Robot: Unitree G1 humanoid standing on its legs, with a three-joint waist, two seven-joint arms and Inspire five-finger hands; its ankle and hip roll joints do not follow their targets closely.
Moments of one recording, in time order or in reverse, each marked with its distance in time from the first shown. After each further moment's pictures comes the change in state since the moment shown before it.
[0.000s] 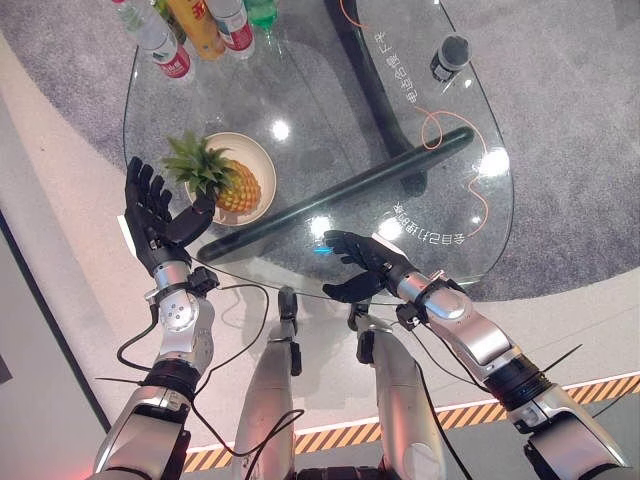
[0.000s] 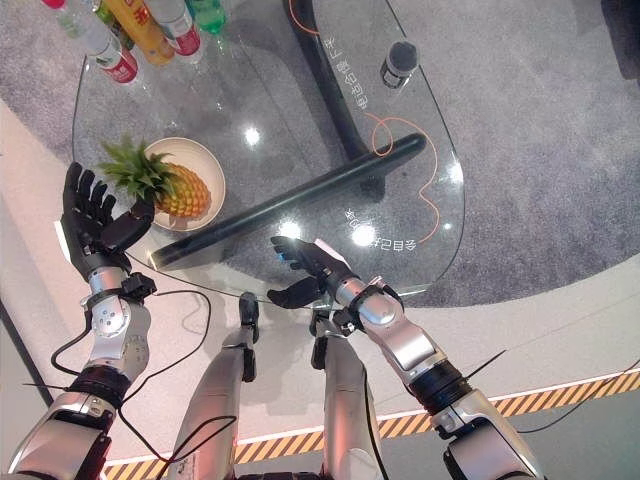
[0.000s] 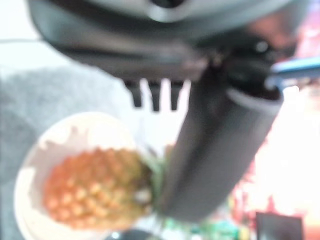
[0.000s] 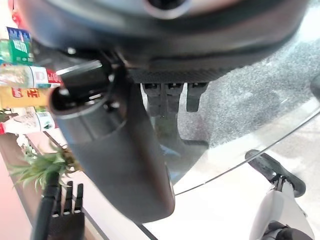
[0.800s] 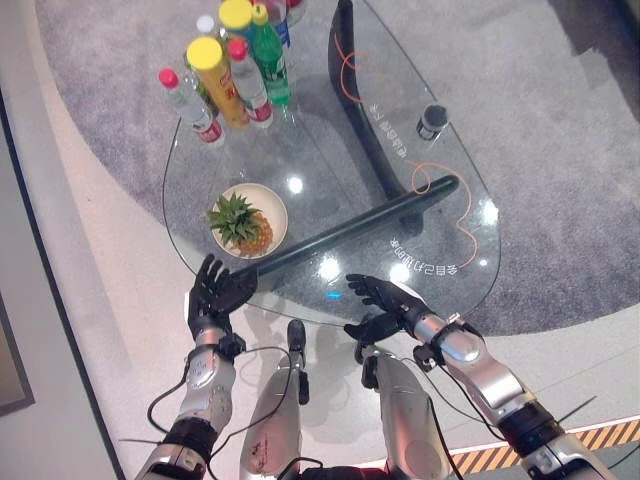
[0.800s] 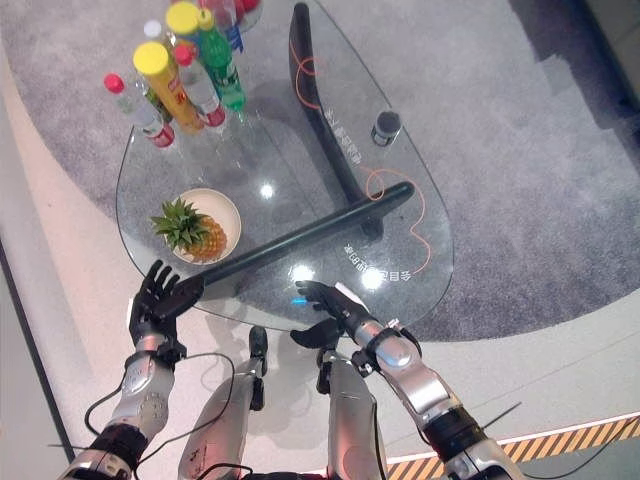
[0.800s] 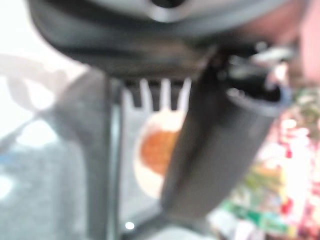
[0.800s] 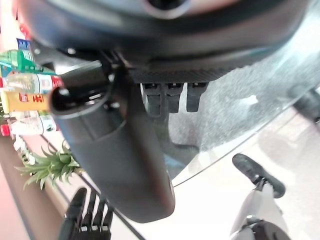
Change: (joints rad) left arm 0.323 -0.129 -0.008 -0.045 -0.097 0.254 -0.189; right arm 0.302 -0.008 -0.081 -0.004 -0.120 -0.052 0.022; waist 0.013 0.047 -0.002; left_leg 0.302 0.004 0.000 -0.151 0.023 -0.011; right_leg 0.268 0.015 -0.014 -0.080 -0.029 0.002
